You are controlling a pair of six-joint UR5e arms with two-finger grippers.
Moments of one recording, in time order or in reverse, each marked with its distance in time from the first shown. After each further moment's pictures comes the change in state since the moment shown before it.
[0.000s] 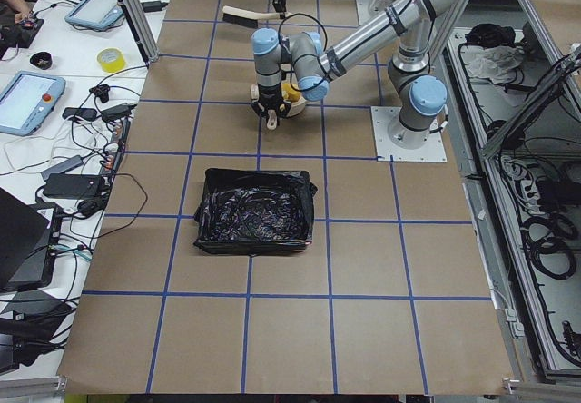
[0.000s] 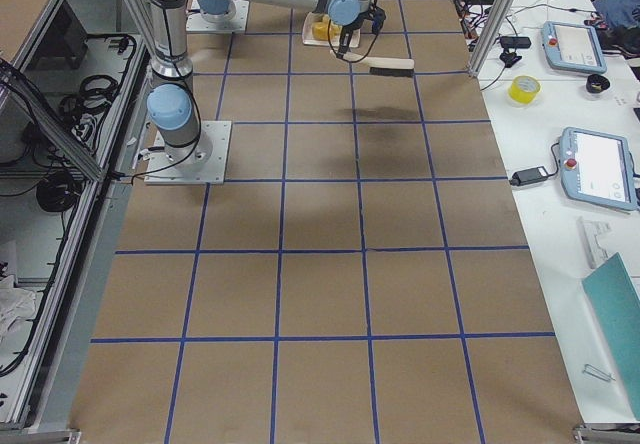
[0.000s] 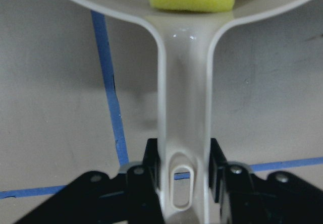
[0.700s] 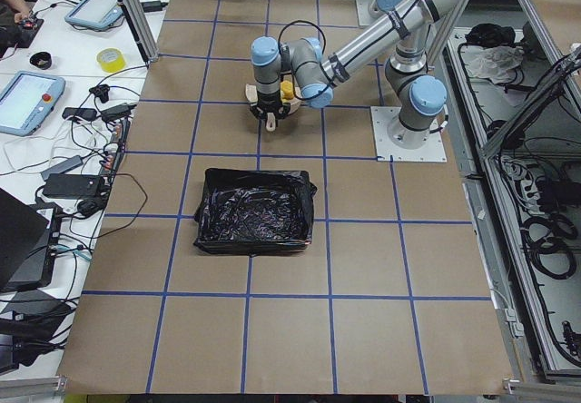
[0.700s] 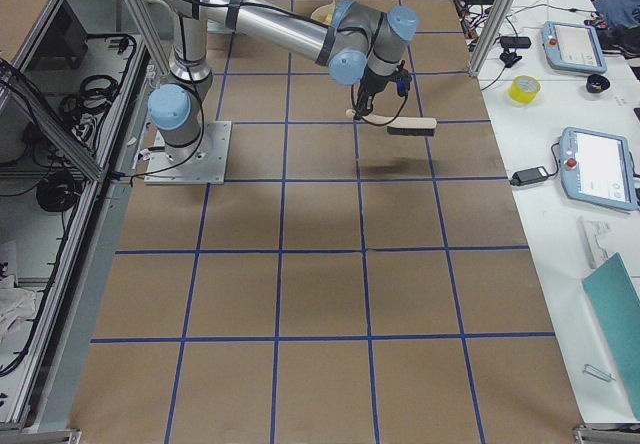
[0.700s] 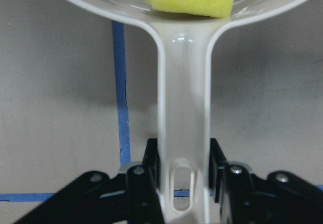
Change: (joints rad) left arm 0.073 0.002 -0.001 -0.014 -0.144 -0.001; right arm -0.341 0.051 0.003 -0.001 -0.180 -0.429
